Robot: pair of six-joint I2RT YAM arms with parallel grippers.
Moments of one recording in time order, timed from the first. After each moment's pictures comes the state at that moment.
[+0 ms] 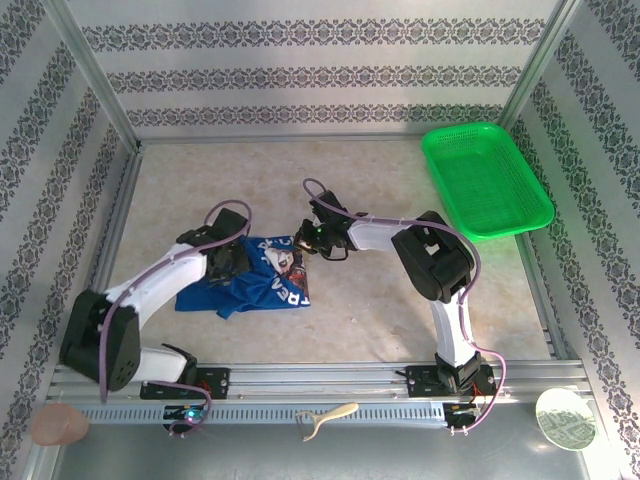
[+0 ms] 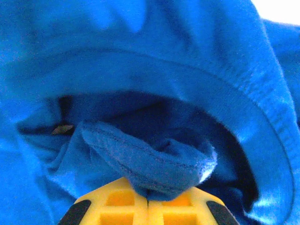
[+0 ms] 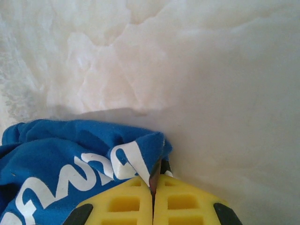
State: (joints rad) left arm -0.36 1.30 0.82 -0.73 -0.14 -0.69; right arm 0.63 2.08 1.26 -0.07 -0.39 1.02
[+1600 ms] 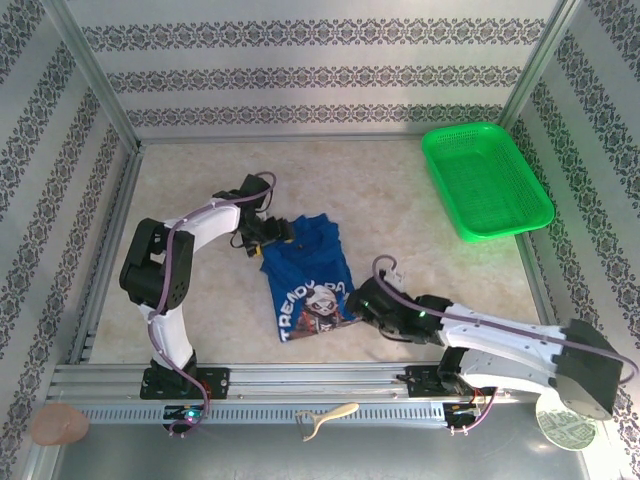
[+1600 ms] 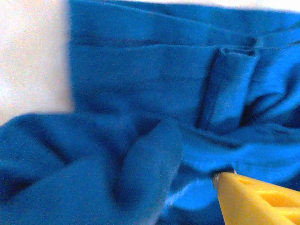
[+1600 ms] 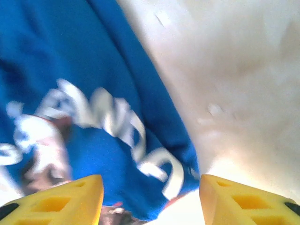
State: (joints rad) left arm -0.31 1.86 1.26 -0.64 0.31 -0.66; right arm 0.96 1.00 0.51 -0.45 0.17 1.31
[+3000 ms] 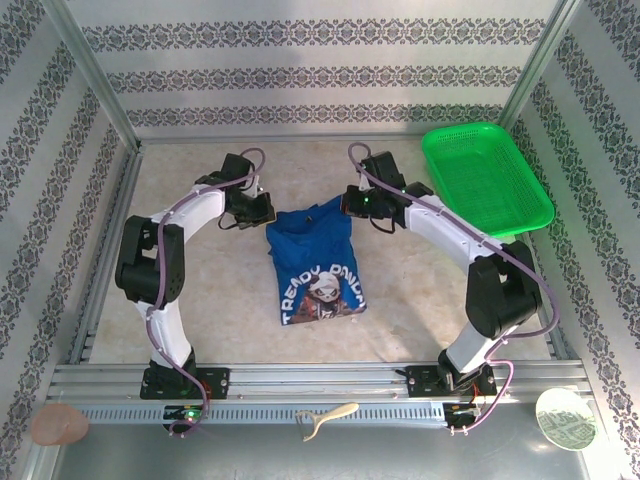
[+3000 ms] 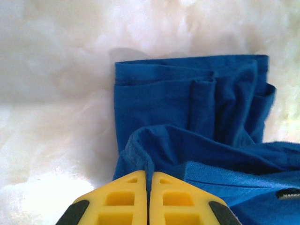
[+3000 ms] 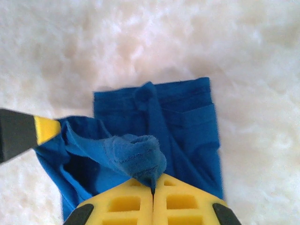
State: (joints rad) left arm -0.21 1.89 1.38 -0.61 0.41 -0.47; right arm 0.43 1.67 1.30 -0.46 -0.22 0.56
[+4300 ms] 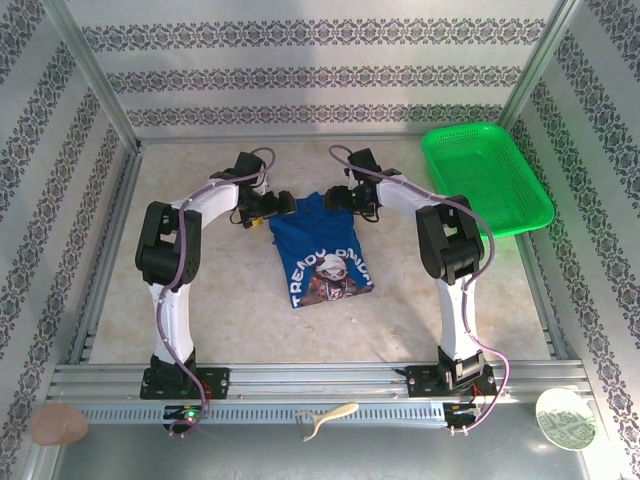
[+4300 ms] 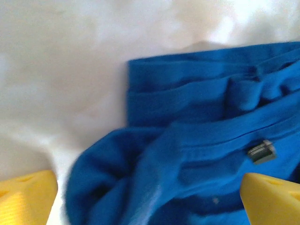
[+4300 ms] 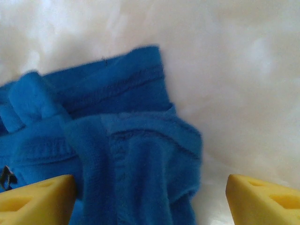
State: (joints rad) left arm -0.24 2.10 1.53 -0.57 0.34 -0.50; right arm 0.38 2.18 1.61 -0.51 -0.25 0.44
